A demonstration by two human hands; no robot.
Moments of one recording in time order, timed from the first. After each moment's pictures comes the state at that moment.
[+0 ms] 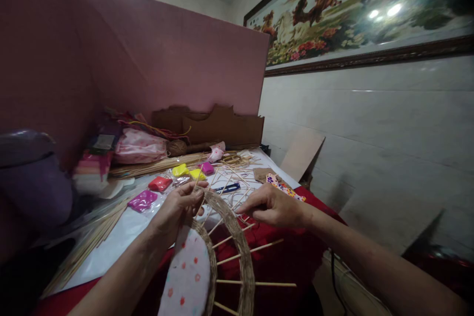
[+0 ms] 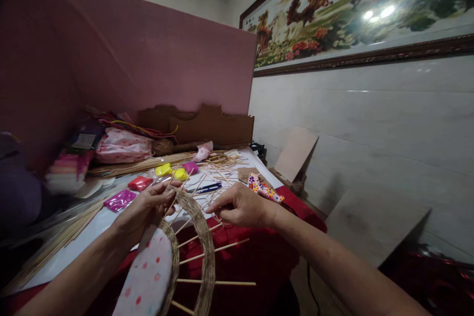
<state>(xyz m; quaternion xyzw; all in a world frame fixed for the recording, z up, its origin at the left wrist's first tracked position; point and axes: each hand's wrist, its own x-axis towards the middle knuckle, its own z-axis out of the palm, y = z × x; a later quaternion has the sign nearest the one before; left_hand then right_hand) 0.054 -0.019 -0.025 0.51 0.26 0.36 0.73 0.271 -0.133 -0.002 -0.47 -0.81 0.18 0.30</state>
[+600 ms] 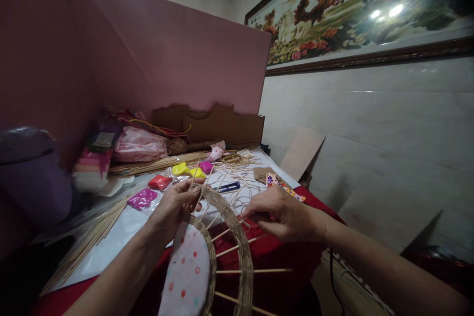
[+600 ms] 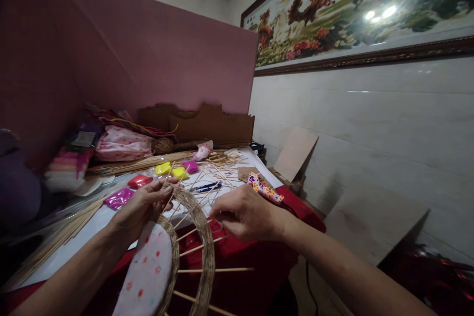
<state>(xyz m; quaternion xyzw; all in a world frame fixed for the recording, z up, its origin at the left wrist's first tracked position) 0.051 -0.020 -0.021 0.49 0.26 0.39 0.73 0.262 -0.156 0.014 -0.43 -0.87 0.02 0.24</state>
